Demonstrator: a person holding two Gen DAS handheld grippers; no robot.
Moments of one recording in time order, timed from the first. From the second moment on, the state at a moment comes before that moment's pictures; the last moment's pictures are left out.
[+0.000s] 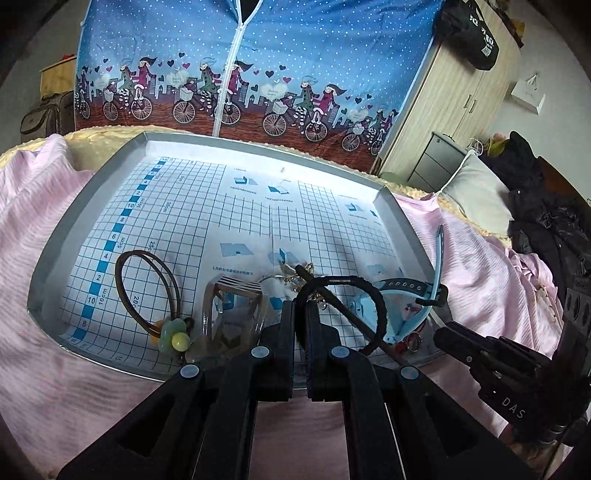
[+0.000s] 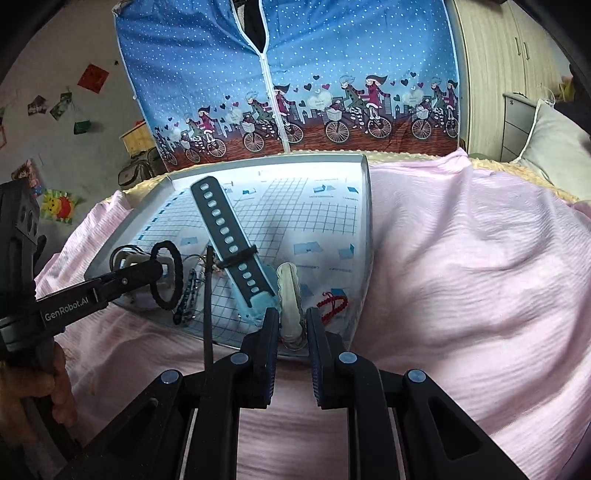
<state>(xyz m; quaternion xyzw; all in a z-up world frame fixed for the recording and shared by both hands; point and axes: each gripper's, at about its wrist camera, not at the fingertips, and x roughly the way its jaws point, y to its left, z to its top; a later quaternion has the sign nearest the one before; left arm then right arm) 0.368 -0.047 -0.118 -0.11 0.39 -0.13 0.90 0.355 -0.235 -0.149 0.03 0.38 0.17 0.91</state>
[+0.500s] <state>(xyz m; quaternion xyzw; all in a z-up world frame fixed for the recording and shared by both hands) 0.365 -0.048 -0.119 -0.10 0.40 -0.13 0.90 0.357 -0.236 -0.151 0.03 0.38 0.17 0.91</state>
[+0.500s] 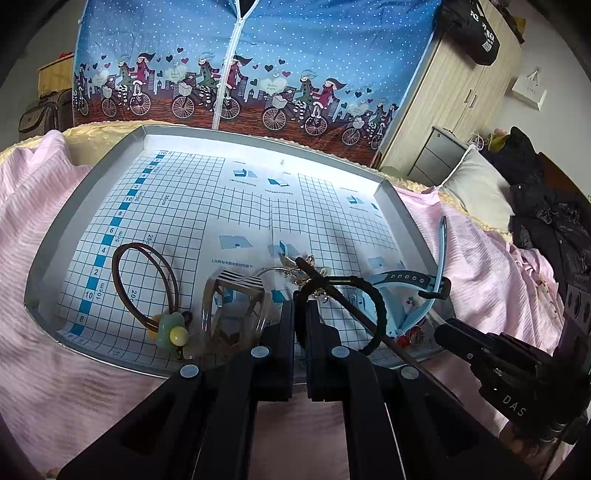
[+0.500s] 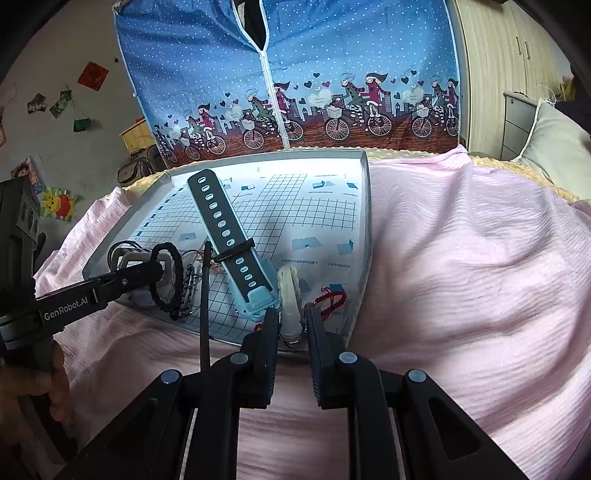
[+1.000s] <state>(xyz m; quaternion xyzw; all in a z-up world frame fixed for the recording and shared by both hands) 0.360 -0.047 -0.104 -0.09 0.38 -0.12 0.91 0.348 -0.242 -0.139 0.03 0.36 0.17 0.92</state>
